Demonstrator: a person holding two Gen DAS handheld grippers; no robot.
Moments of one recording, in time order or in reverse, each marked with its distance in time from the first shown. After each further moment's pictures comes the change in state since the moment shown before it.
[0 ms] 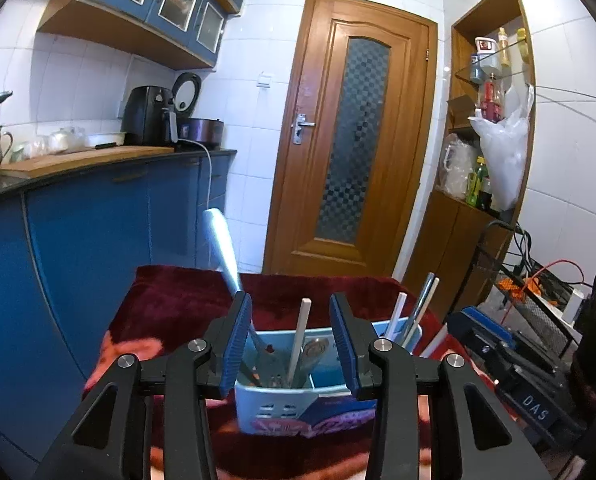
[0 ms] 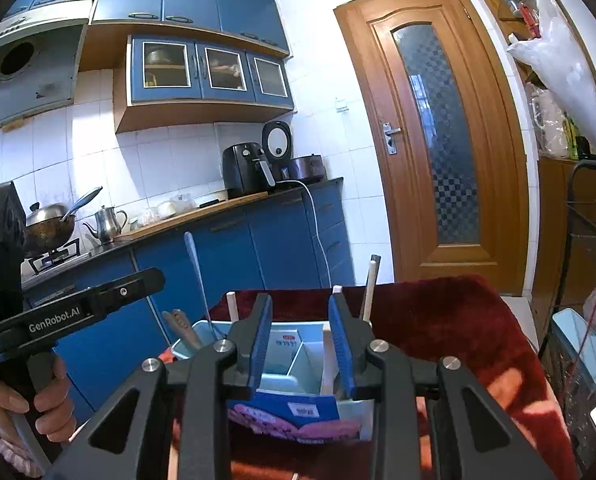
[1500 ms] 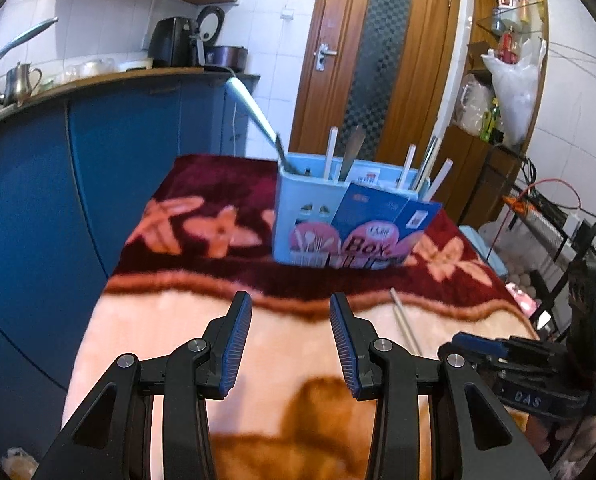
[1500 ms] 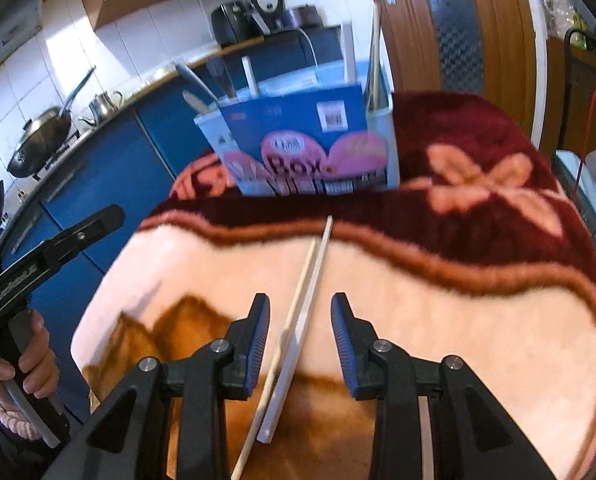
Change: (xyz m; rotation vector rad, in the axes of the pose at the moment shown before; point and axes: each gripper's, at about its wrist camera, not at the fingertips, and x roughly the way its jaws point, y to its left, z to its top) left arm -0.072 0.026 -0.106 -0.037 0.264 0.063; right arm -0.035 0.020 -0.114 0.088 0.582 0.005
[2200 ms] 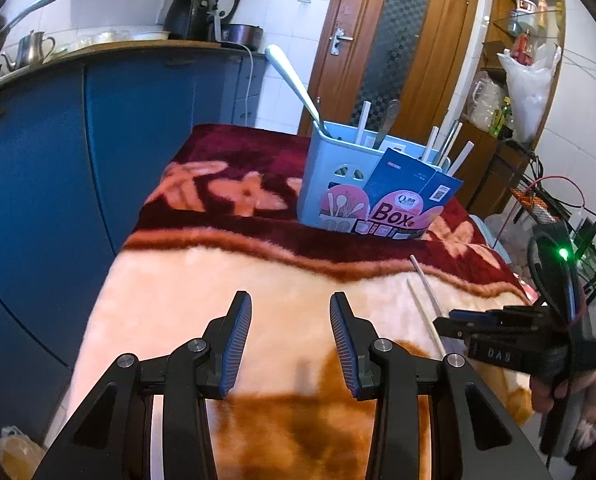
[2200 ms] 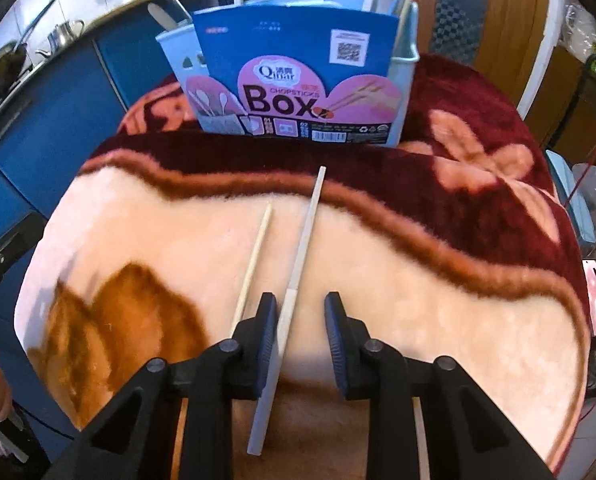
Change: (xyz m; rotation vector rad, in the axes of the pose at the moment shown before) left arm -0.002 0.033 -0.020 -0.053 0.059 -0.007; right arm 0.048 0.019 0.025 -0.069 0.259 -0.186
